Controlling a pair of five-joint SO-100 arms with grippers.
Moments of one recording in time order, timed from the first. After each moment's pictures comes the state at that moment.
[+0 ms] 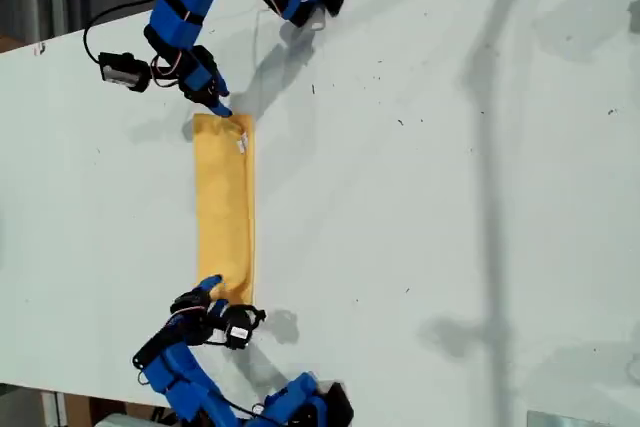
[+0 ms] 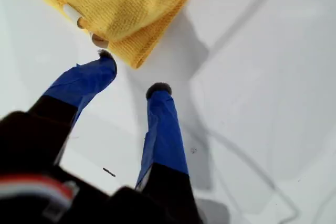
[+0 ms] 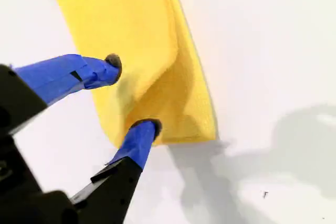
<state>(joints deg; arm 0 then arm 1) -48.6 90.4 90.4 80.7 -54.3 49.2 105.1 117.2 63.1 40.5</state>
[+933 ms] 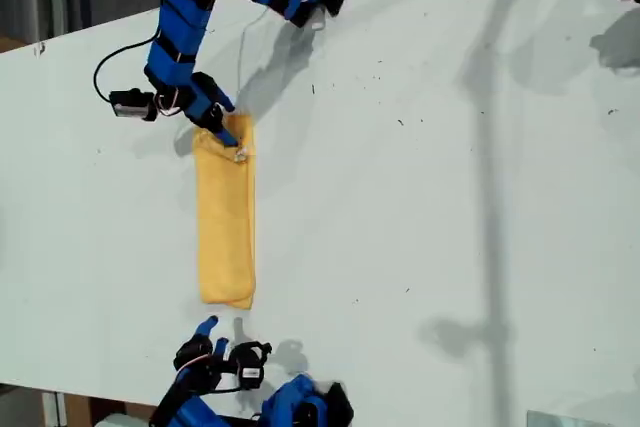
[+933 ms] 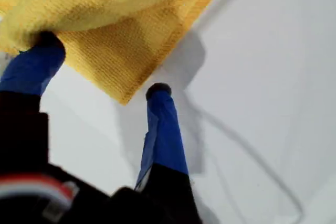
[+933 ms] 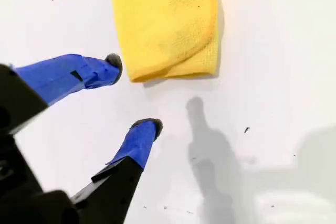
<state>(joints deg) -60.2 123.8 119.5 75.3 -53.1 47.5 79.2 97.7 65.6 38.7</state>
